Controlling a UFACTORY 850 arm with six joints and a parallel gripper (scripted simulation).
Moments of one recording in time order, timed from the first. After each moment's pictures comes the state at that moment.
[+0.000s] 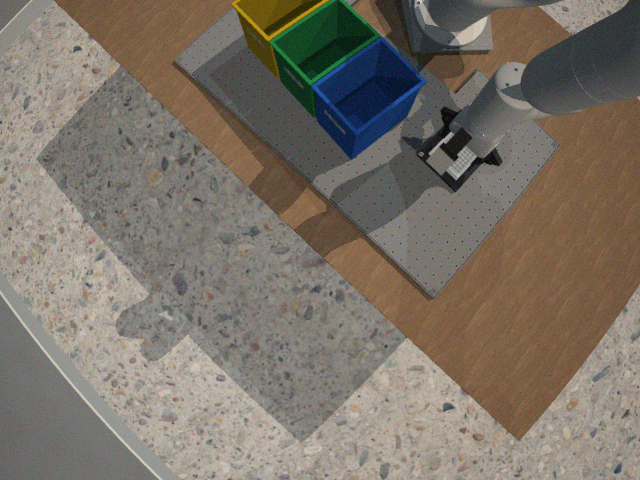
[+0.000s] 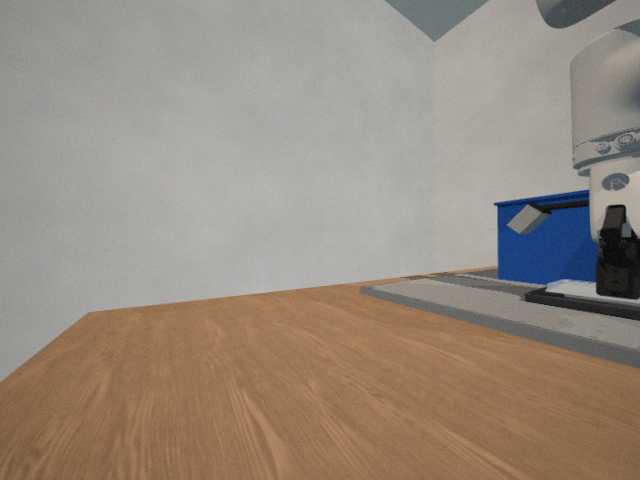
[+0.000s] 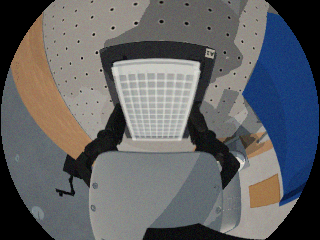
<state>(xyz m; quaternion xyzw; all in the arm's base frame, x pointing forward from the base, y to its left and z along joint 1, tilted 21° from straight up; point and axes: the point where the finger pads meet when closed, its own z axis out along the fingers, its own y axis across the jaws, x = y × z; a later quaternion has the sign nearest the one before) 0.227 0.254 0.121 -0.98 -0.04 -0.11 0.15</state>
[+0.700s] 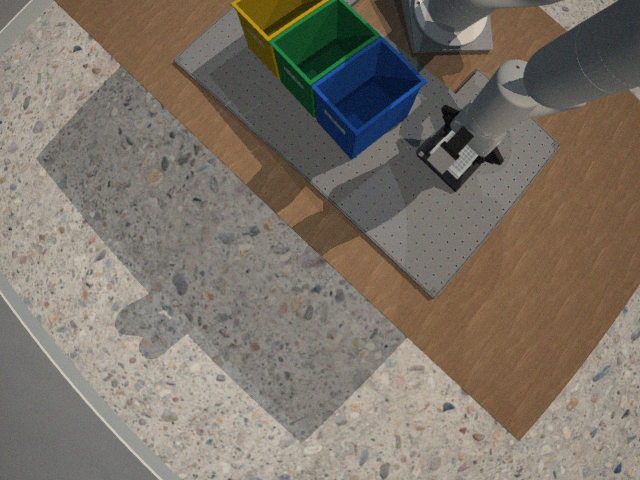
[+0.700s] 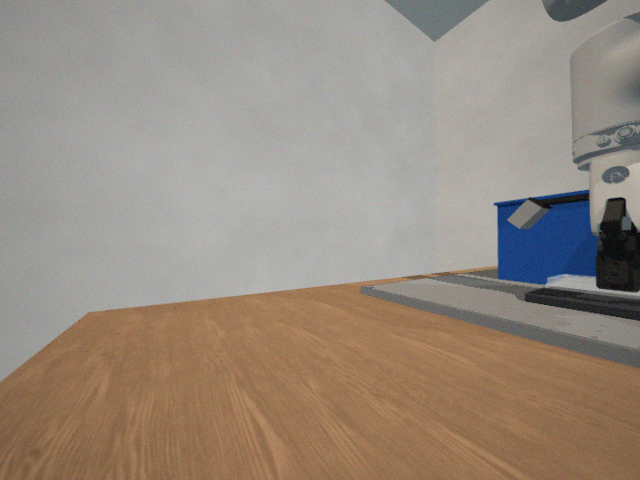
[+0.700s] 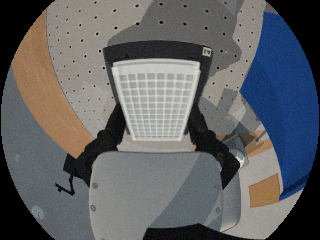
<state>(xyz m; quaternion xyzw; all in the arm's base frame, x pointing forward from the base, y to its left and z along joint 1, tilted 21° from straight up) 0.225 0.251 0.128 -0.98 -0.04 -0.11 0.15</state>
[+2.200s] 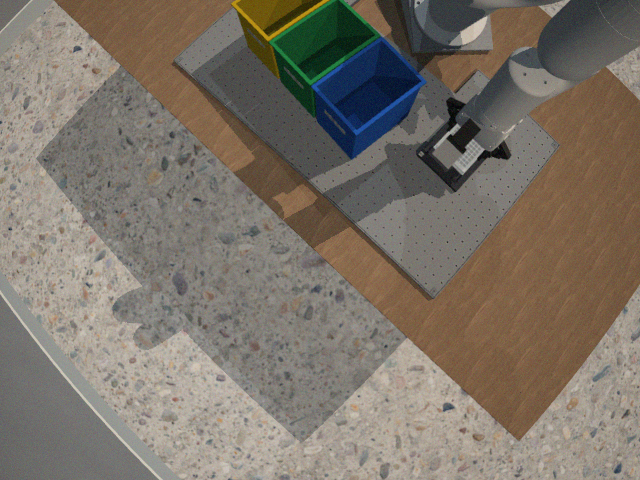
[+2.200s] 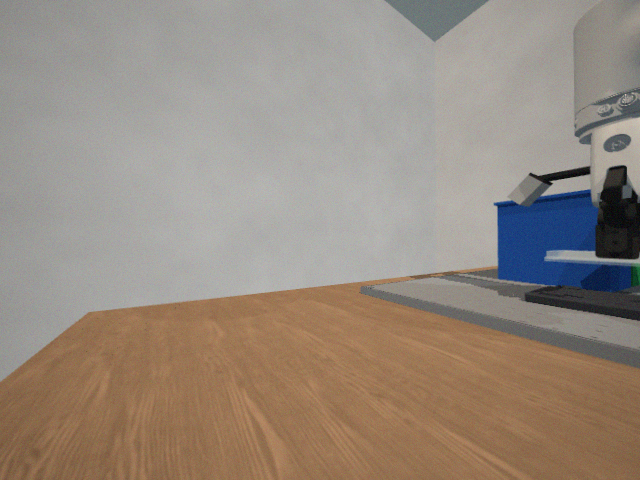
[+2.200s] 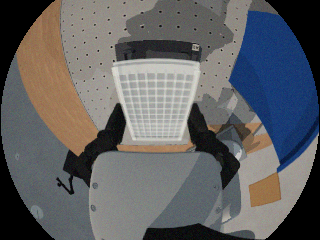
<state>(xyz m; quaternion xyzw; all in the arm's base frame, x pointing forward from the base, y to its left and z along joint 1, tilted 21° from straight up) 0.218 0.240 0.163 -0.98 -0.04 -0.12 0.15</state>
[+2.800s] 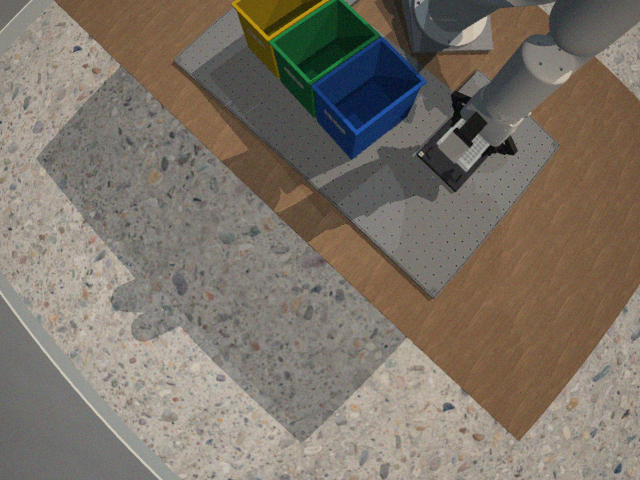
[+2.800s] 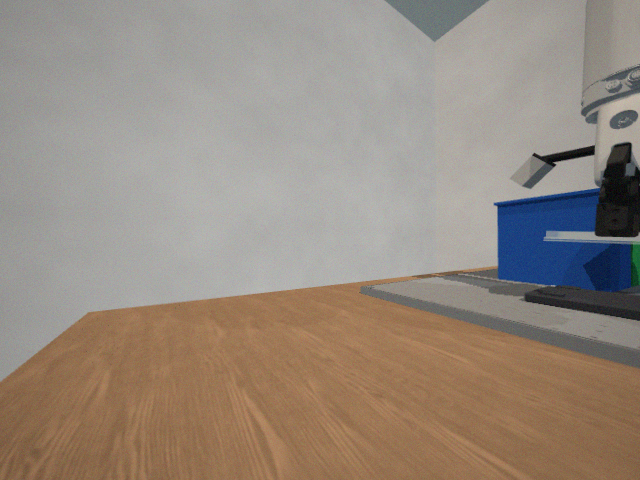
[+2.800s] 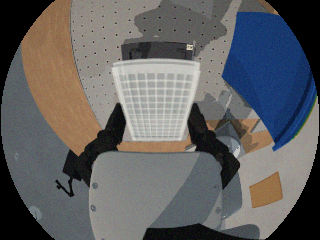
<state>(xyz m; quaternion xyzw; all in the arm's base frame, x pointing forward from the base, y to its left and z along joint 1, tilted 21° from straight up) 0.212 0.233 0.187 -0.98 -0.04 -0.14 0.14</state>
